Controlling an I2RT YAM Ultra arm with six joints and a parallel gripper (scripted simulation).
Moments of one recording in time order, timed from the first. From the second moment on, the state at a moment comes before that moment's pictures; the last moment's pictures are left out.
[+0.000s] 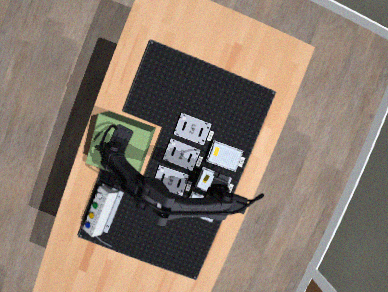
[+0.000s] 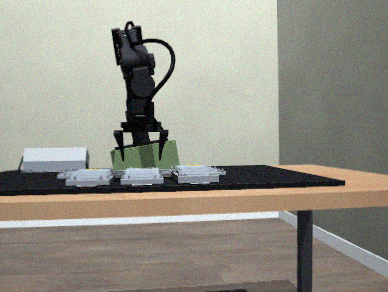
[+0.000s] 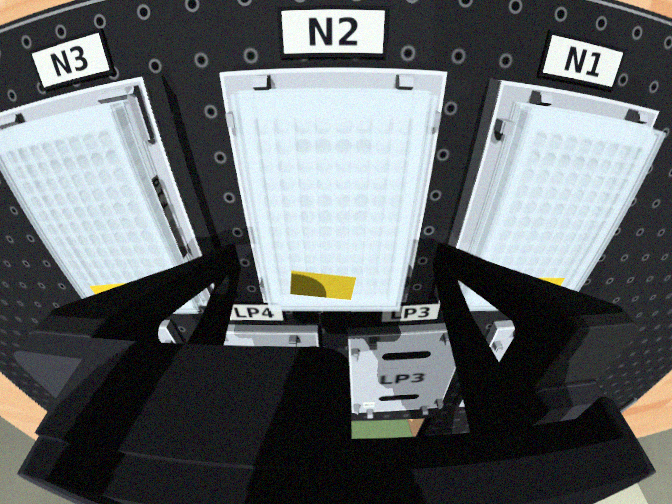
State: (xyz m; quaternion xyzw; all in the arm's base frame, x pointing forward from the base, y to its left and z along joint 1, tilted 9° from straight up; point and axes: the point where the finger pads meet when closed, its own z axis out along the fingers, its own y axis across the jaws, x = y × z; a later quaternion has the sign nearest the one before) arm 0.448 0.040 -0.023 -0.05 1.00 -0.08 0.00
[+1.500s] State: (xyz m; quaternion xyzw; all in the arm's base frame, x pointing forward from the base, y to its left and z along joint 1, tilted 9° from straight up) arm 0.297 0.027 -0.022 -0.05 1.00 -0.08 -0.01
